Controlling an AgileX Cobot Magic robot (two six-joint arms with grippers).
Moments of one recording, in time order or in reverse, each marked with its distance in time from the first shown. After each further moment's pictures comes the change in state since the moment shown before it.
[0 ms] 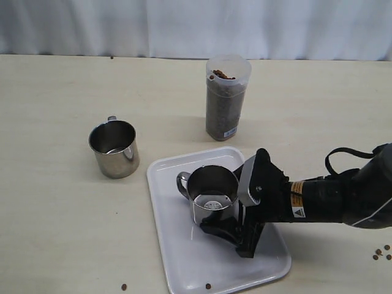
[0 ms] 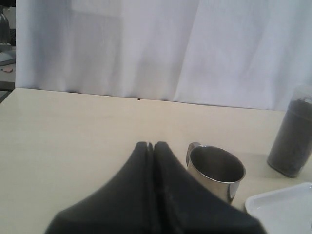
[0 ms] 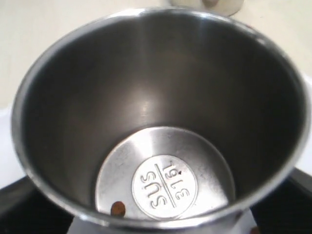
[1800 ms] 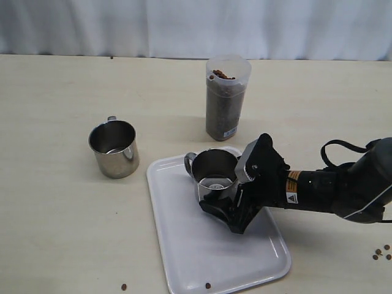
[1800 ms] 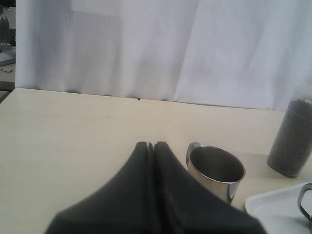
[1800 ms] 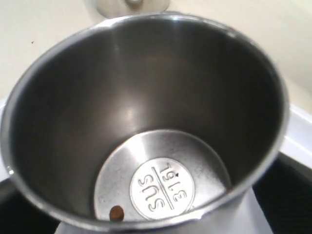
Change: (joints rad) left arm 0.000 0.000 0.000 0.000 0.000 0.000; right arm 0.000 0.019 -0.042 0.164 0.034 0.030
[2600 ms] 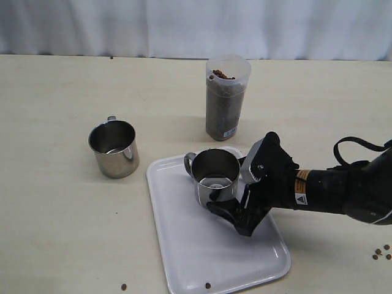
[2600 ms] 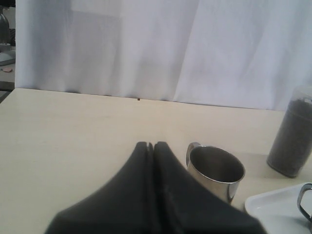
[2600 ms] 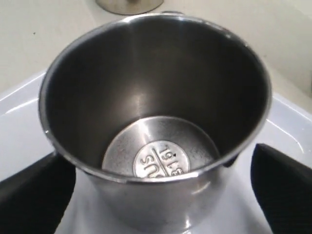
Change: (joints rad) left arm 0.000 0.000 0.000 0.000 0.000 0.000; right arm 0.000 -0.101 0.050 -0.002 0.086 0.014
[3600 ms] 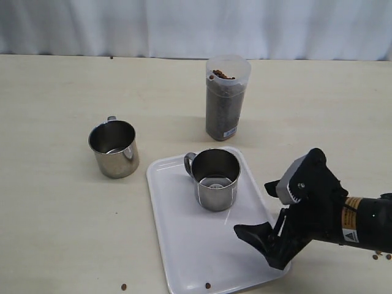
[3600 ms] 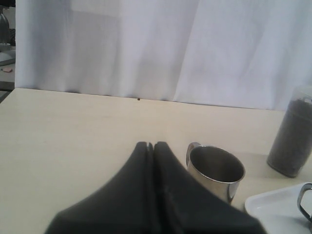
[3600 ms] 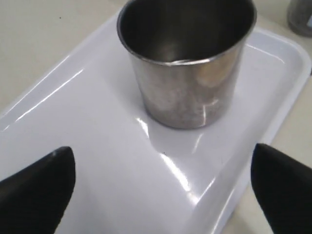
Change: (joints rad) left arm 0.000 0.000 0.000 0.000 0.000 0.000; right arm 0.000 -0.372 0.264 0.001 0.163 0.201
